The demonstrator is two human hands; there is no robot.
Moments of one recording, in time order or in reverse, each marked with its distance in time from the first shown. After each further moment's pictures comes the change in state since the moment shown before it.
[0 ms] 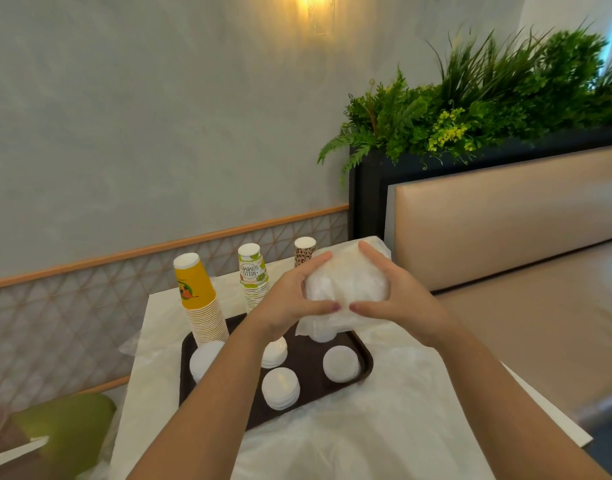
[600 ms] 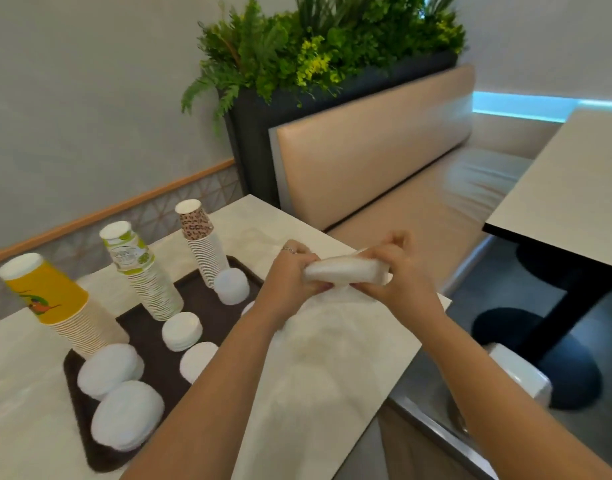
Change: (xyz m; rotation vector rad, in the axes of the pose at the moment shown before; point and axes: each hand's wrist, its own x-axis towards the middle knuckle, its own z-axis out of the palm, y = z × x) left_hand 0.019 -0.027 0.126 0.529 -0.176 0.263; right_hand -0.112 0.078 -0.028 -0.484 0.678 0.030
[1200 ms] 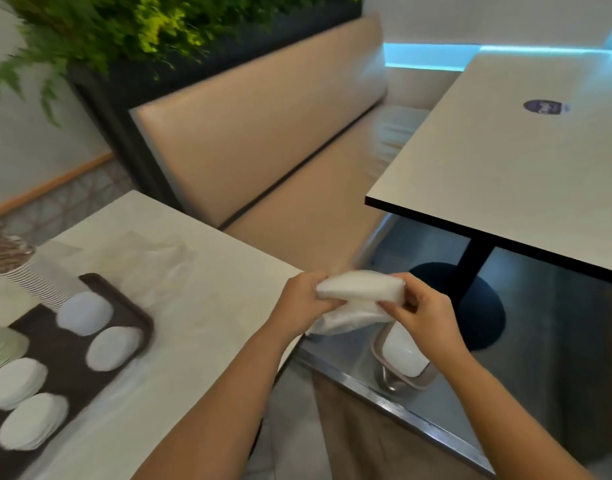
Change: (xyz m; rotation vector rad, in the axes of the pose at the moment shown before) left_hand 0.063 0.111 0.231 -0.302 -0.353 -0.122; right_hand -0.076 0.201 -0.157 0.170 0.056 0.397
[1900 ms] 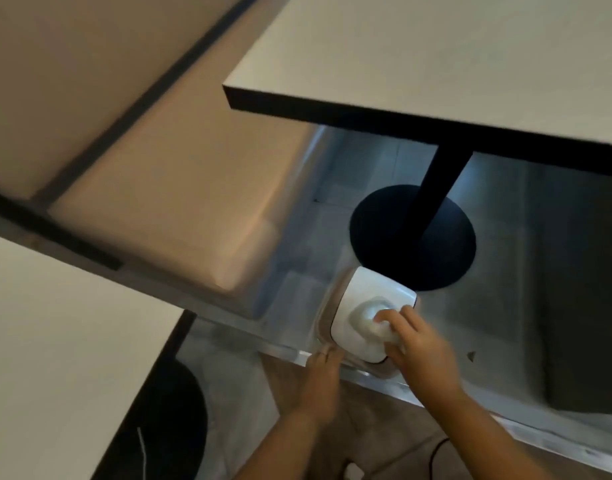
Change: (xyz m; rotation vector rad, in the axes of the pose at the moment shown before) left_hand 0.094 -0.228 0.300 0.421 -0.393 -0.134; right_hand 0.018 0.311 0.014 -0.545 -0.032 0.126
